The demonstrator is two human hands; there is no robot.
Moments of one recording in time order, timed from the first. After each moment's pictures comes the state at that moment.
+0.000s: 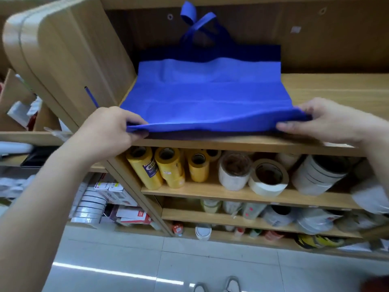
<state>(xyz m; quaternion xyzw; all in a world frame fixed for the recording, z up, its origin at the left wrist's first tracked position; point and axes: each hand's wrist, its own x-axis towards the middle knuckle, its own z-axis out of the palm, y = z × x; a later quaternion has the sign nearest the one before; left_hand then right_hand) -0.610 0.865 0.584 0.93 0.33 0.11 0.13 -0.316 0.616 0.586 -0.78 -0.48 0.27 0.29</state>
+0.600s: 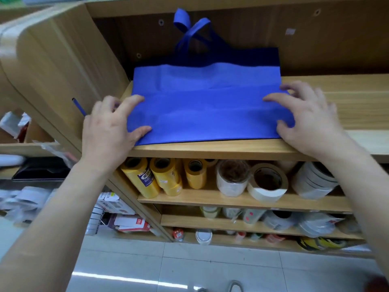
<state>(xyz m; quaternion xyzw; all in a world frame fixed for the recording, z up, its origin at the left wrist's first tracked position) -0.582 0.883 0.554 0.91 0.33 0.25 -0.06 -0.323 0.637 0.558 -0.87 -0.45 -0.11 0.19</state>
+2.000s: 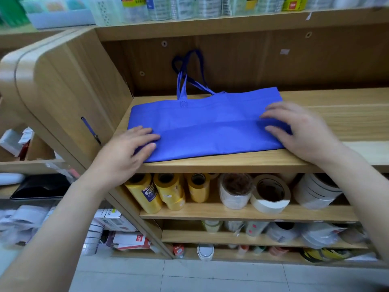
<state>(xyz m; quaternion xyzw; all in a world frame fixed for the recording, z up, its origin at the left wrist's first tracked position) -0.592 0.899 0.551 0.95 0.22 0.16 0.13 -0.306 0.646 0.554 -0.82 -0.52 -0.11 0.21</state>
